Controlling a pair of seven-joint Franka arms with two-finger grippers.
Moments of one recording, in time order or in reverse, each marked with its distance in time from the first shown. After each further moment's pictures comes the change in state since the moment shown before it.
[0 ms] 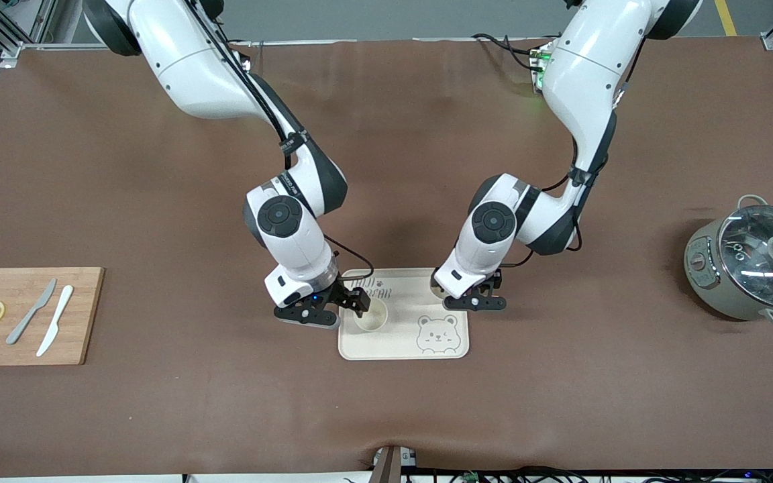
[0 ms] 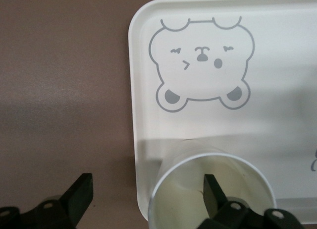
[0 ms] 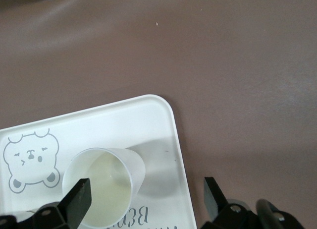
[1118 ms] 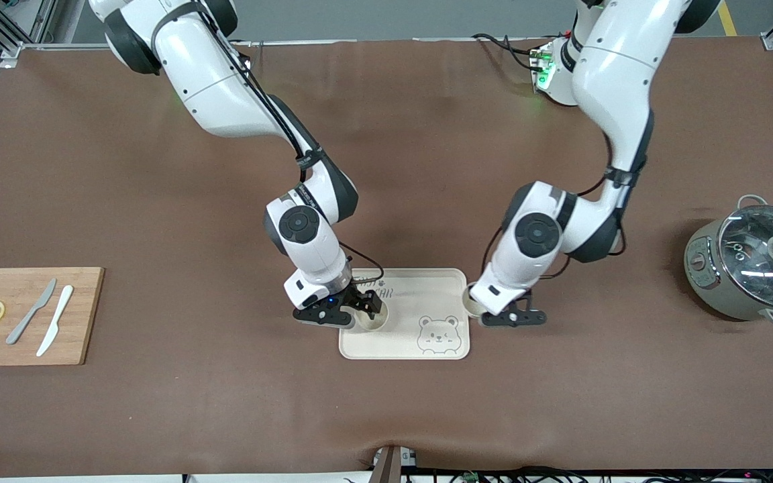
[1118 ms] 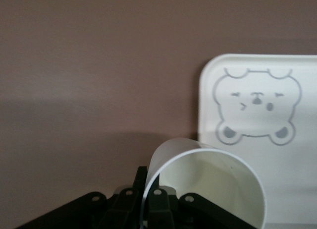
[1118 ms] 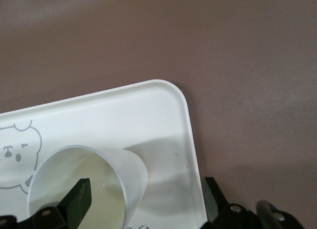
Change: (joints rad) left arm 0.118 -0.066 0.013 0.013 0.000 -0.073 0.118; right arm 0.026 0.103 -0.005 0.010 -0.003 0.123 0.014
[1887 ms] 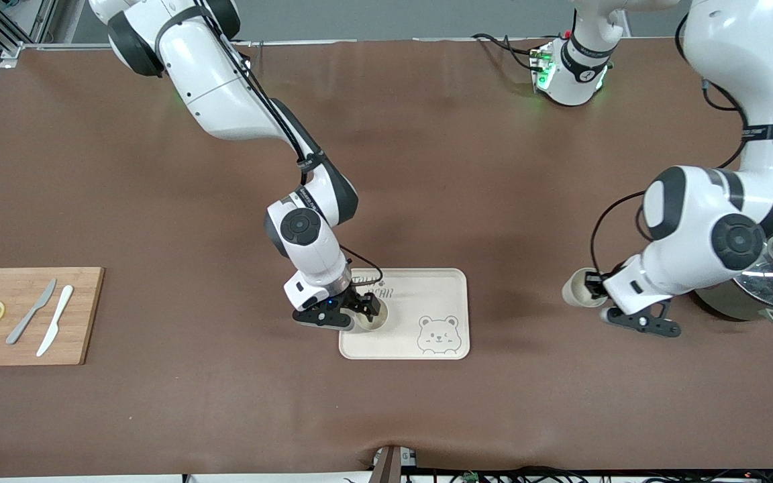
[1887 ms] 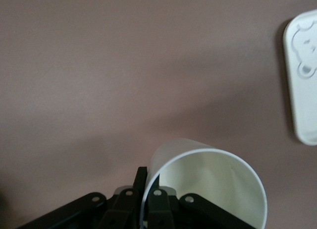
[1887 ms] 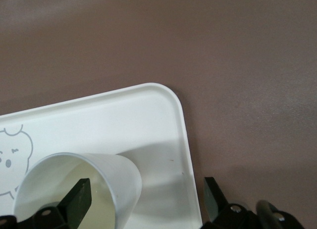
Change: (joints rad) left arm 0.329 -0.209 -0.027 -0.067 -0.125 -0.254 0.646; right arm 0.011 0.011 -0.018 0.008 0.000 0.003 0.007
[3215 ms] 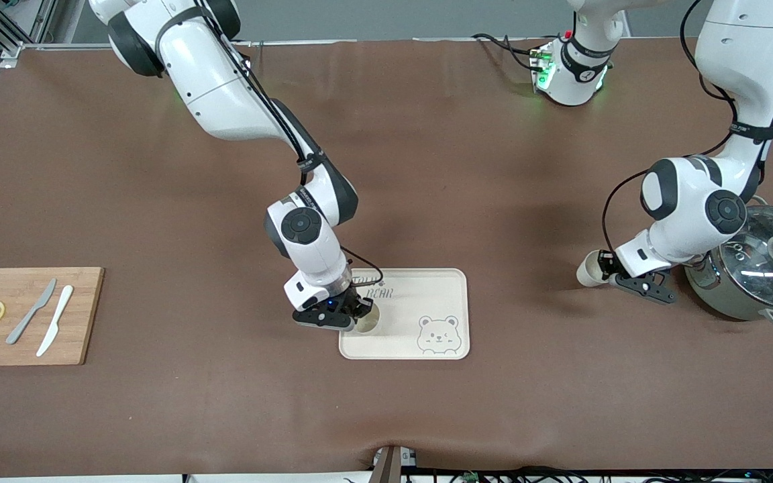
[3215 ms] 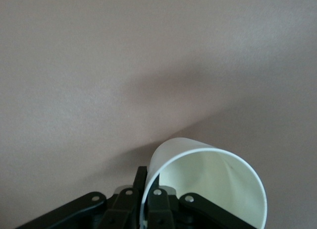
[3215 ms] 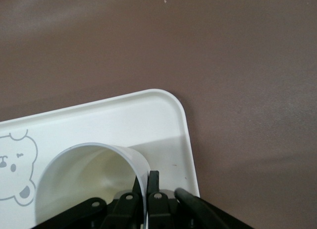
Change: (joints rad) left arm 0.182 -0.041 -0.079 -0.437 -0.002 0.455 0.212; right arm 0.001 0.002 -0.002 0.005 -0.019 0.013 0.014
